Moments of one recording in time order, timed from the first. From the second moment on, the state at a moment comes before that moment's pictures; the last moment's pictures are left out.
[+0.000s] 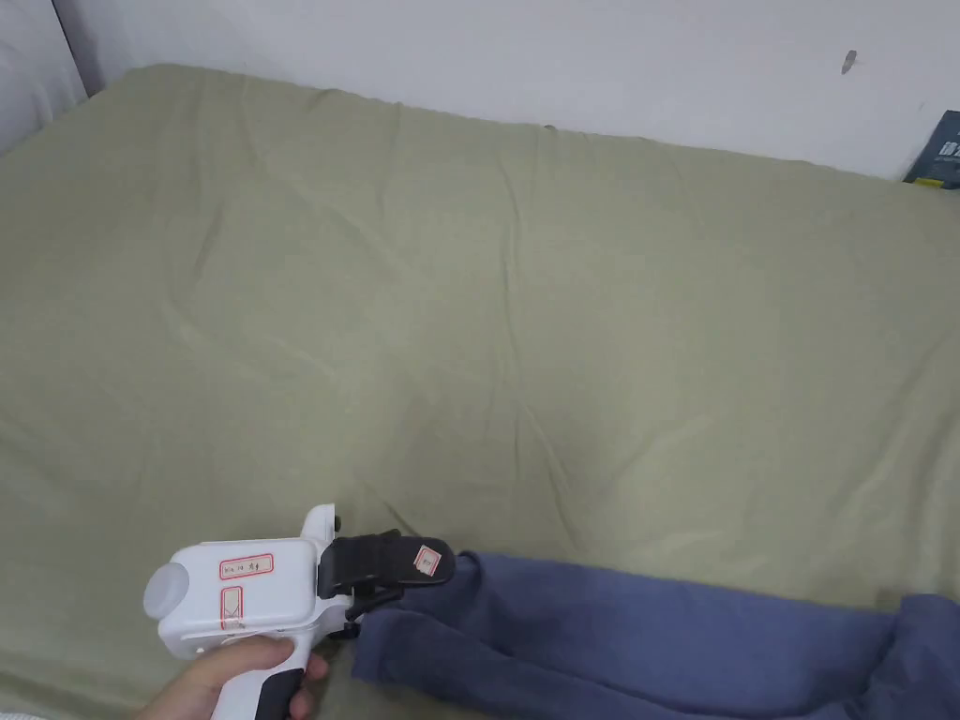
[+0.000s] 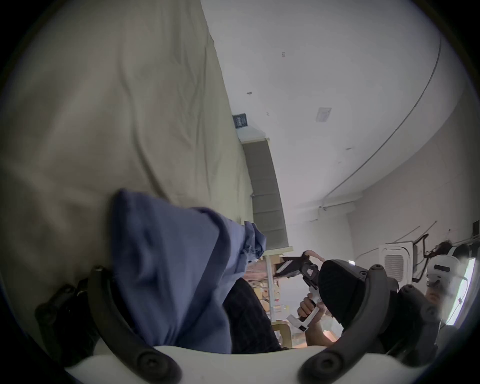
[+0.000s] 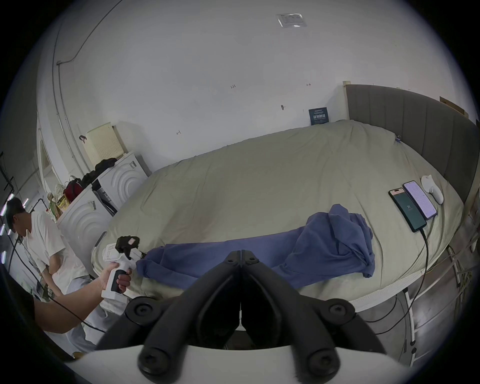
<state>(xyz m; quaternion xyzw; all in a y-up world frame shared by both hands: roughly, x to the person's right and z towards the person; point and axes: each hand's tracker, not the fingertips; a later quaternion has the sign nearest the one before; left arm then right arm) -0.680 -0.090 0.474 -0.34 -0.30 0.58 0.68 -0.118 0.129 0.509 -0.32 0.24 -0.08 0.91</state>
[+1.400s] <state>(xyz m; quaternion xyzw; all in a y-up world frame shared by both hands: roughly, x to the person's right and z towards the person) -0.496 0.054 0.485 -0.29 -0.06 0.34 0.89 -0.061 0.114 0.575 -0.24 0.29 -0.15 0.92</state>
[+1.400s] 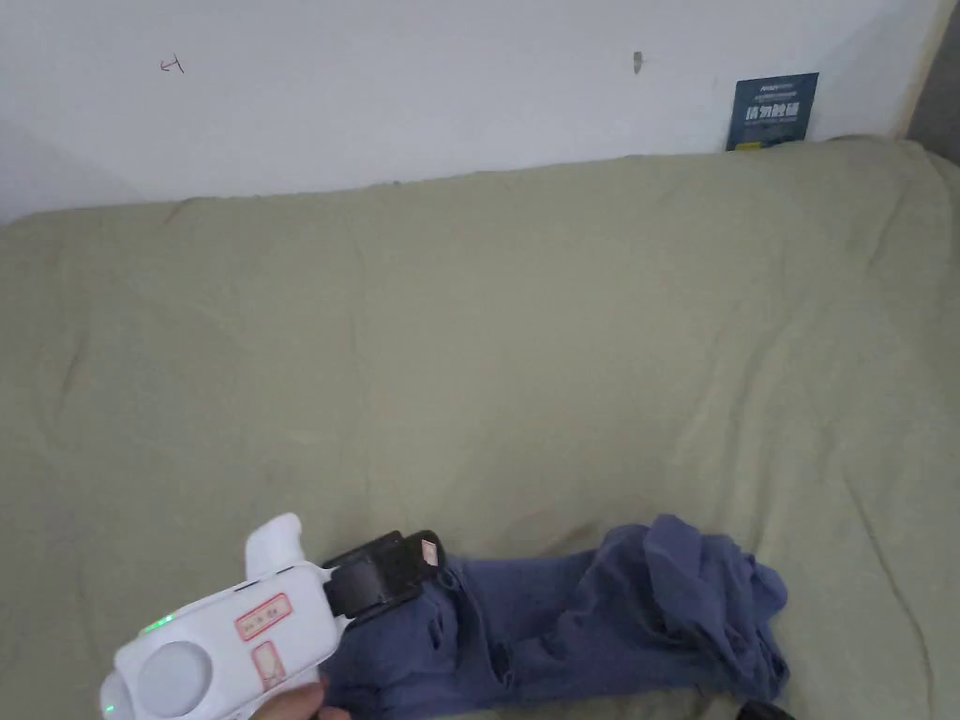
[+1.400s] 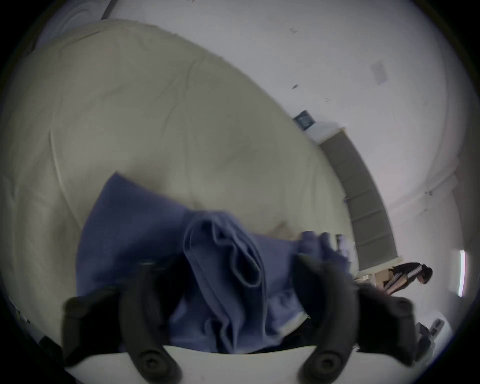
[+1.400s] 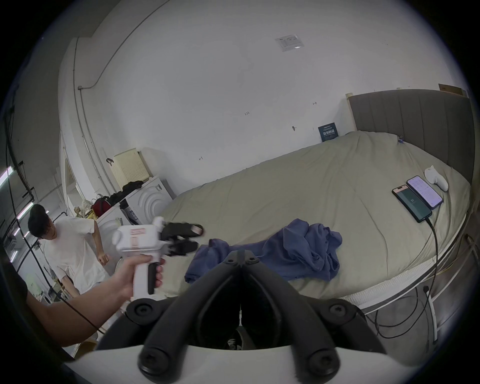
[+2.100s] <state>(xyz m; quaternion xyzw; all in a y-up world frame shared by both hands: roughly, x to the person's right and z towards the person) -0.411 -0.016 0.406 -0.43 -0.06 0.26 0.86 -0.054 0.115 0.573 -0.24 0.26 -0.13 0.93</state>
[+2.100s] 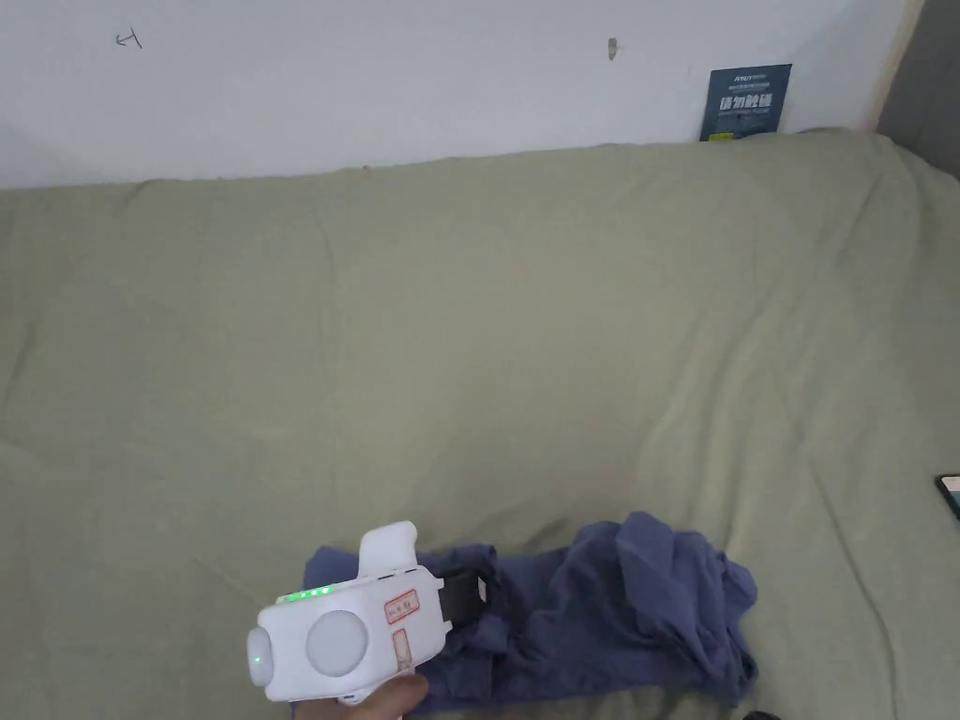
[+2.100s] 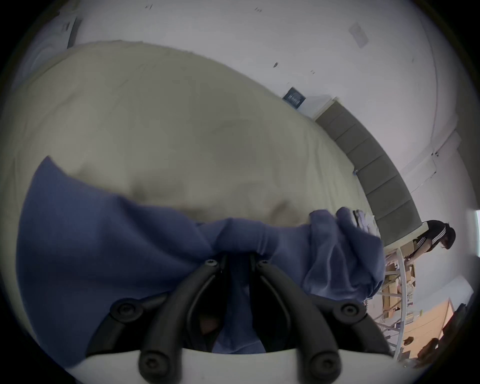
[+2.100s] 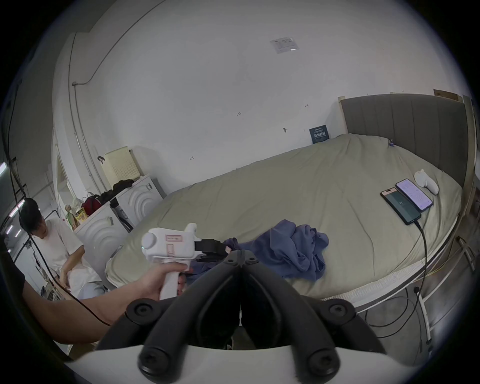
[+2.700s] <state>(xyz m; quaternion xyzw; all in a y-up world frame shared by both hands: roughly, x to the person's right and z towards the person) -0.583 0.039 0.498 -0.35 -0.12 0.40 0.84 -0.108 0.112 0.575 -0.25 0.35 -0.08 0.90</state>
